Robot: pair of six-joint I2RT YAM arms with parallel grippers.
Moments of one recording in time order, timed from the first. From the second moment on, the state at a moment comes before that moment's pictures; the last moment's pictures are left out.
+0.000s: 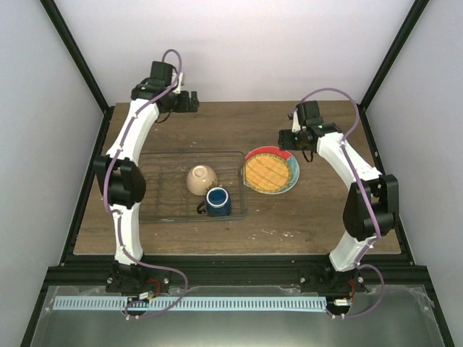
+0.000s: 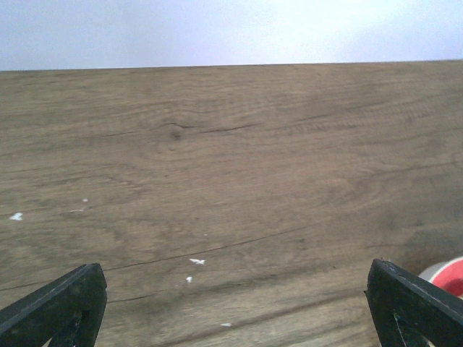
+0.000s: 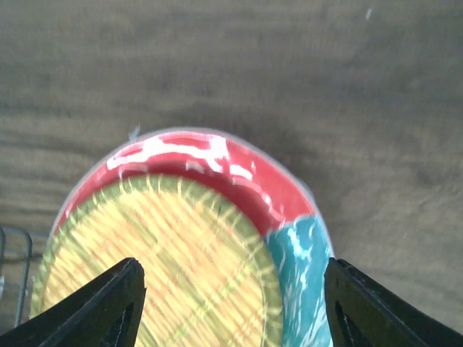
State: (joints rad) left arm -0.19 2.13 2.22 -0.91 0.15 -0.16; right arm 0.23 1.70 1.41 -0.65 -0.07 0.16
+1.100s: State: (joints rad) left arm -0.13 2.13 2.16 -0.89 0.24 -0.16; right arm 0.21 1.87 1.28 -0.55 -0.21 0.20
